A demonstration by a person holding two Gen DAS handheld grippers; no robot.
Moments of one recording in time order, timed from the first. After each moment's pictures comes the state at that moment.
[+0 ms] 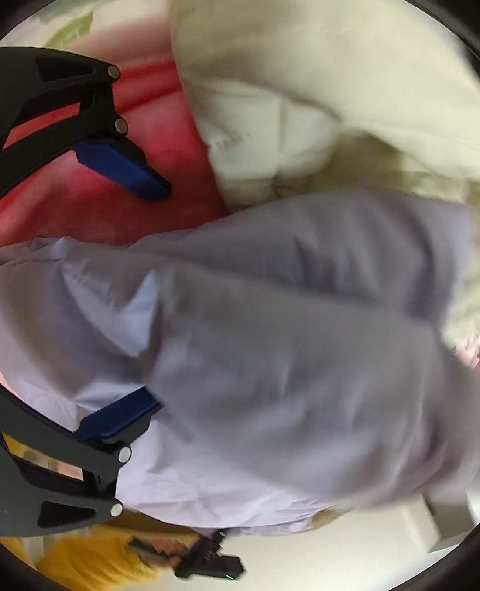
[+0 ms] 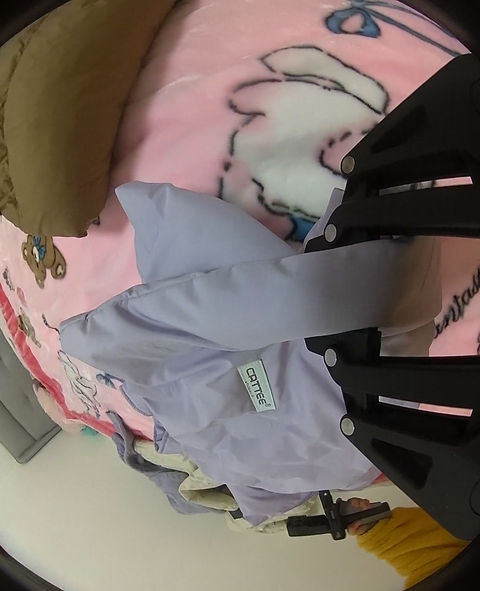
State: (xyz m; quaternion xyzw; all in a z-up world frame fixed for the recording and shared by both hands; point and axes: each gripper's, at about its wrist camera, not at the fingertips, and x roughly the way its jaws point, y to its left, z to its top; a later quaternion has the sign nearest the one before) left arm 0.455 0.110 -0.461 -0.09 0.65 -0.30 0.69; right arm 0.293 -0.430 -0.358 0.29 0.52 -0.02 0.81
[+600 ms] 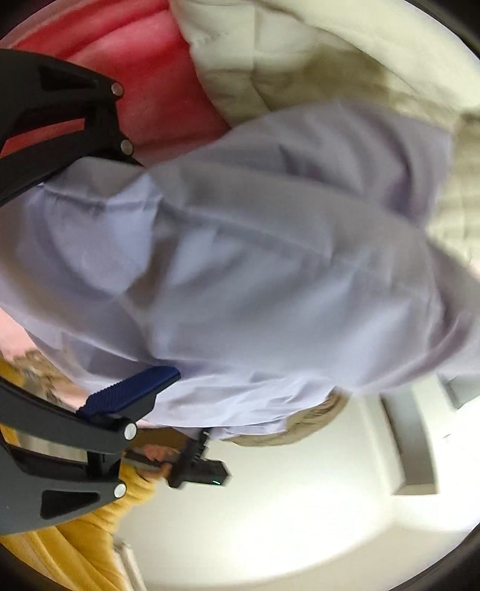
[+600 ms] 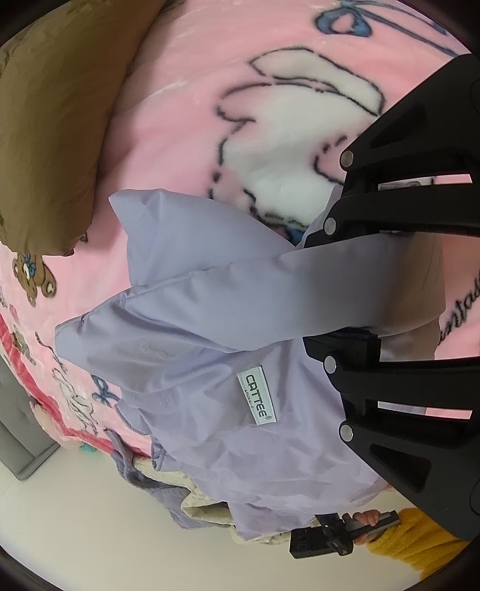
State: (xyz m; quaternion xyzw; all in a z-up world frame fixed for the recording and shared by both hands) left arm 0.451 0.154 -0.476 -0.23 0.61 -0.41 0.64; right arm 0.294 -0.433 -0.372 0.30 0.53 -0.05 0.79
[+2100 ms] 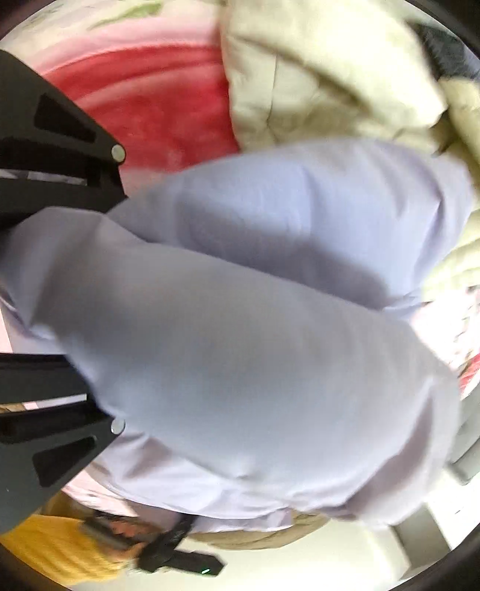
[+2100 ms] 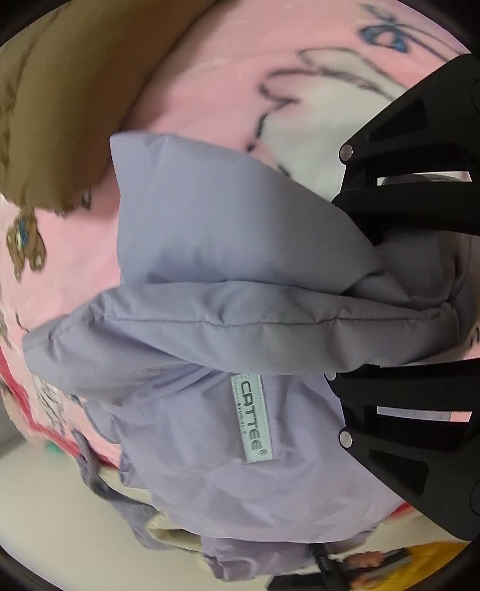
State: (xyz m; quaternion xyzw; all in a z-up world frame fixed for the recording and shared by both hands) left arm 0.420 0.059 -0.433 -0.09 0.63 -0.20 0.75; right arm 0.324 -0.405 -0.376 0.21 0.56 -0.06 0.80
